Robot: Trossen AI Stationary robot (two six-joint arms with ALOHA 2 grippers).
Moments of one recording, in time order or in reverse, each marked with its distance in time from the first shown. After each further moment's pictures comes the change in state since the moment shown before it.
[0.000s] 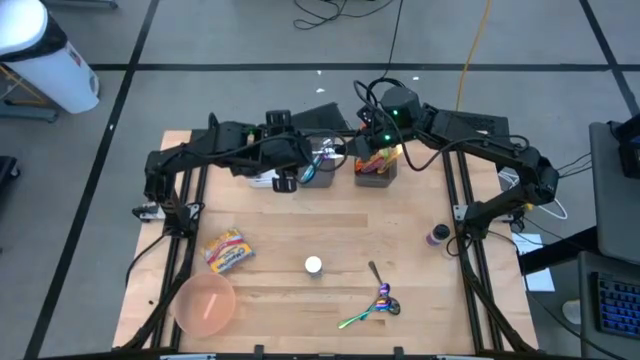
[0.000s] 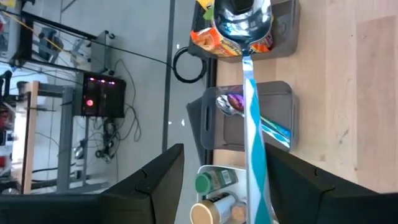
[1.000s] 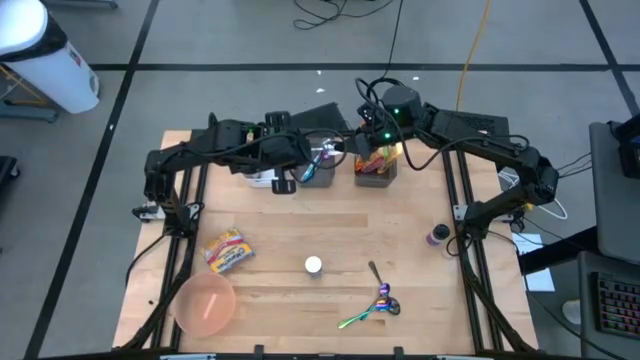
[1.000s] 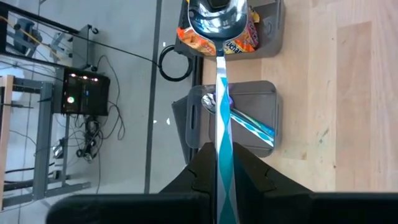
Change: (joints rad) left arm 0.015 0.000 0.000 -0.013 0.065 -0.034; right arm -0.001 0.000 0.000 0.031 0.001 -0.006
